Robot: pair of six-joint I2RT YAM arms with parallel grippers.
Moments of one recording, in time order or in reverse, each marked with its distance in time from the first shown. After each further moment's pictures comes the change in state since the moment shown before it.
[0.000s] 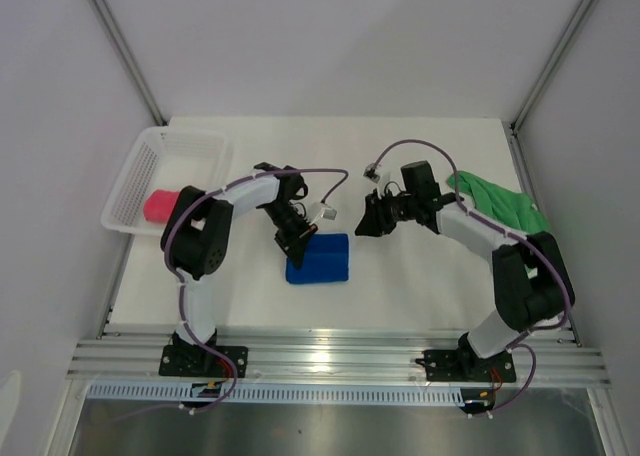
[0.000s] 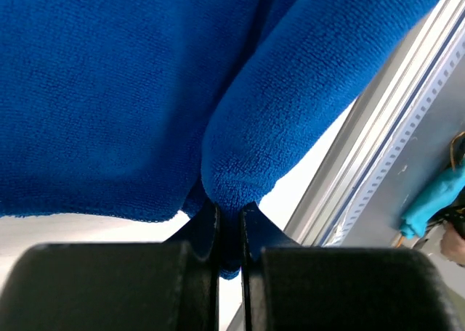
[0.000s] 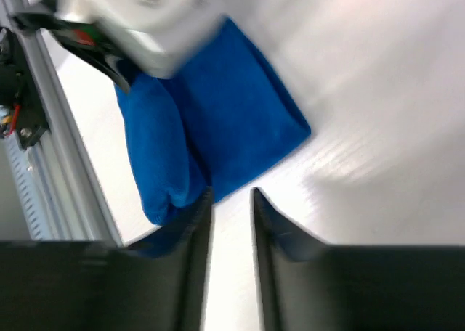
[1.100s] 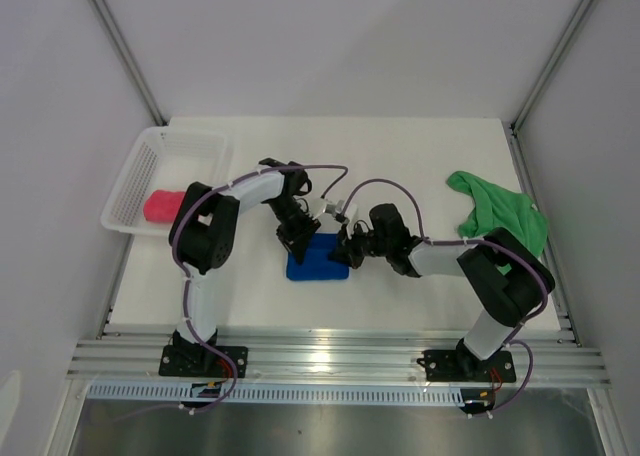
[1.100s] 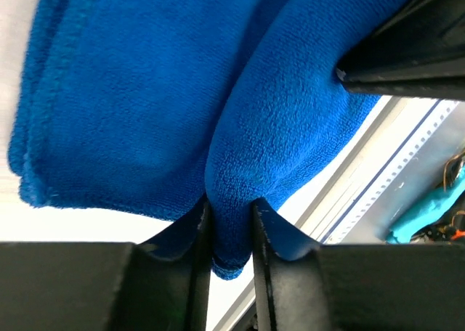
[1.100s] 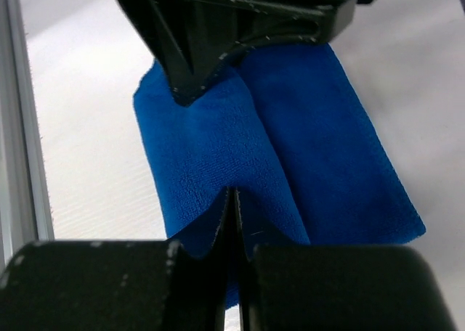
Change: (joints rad) left arm 0.000 0.076 0.092 -0.013 -0.069 -0.107; right arm 0.285 0.018 -0.344 0.711 0.181 0.025
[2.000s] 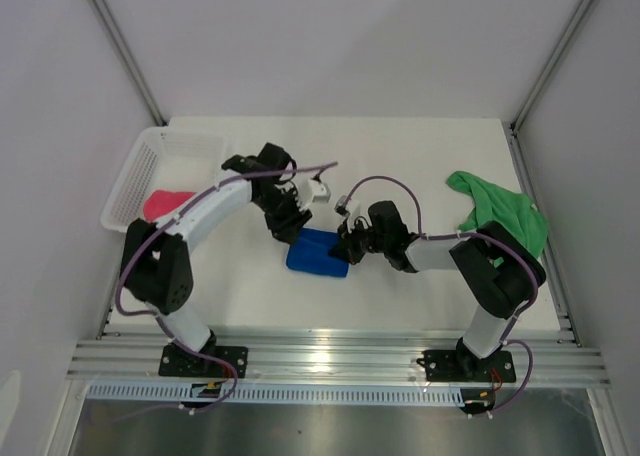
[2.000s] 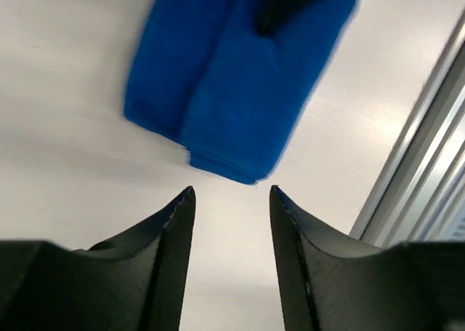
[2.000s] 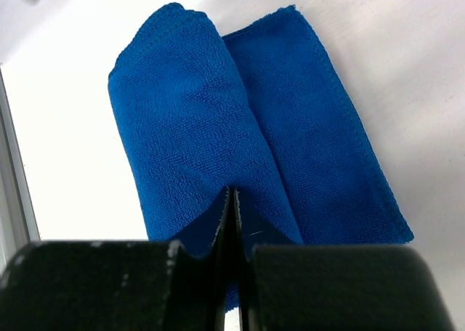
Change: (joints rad) left arm 0.028 -0.312 -0.020 0.105 -0.068 0.140; right arm -0.021 0.067 0.038 -0.009 0.057 0.096
